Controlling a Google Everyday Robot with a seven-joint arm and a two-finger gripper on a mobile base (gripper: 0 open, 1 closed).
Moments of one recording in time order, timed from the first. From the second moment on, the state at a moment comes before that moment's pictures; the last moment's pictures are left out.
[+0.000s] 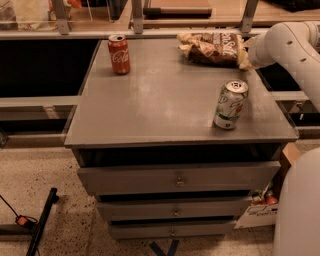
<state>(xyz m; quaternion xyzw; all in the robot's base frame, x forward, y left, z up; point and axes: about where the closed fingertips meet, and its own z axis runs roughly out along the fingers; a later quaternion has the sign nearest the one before) 0.850 -0.327 0.850 -0.58 0.67 -0.29 0.36</state>
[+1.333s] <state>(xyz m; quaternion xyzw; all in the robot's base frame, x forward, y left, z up) 0.820 -0.335 0.861 -0.59 0.66 -0.32 0.34</state>
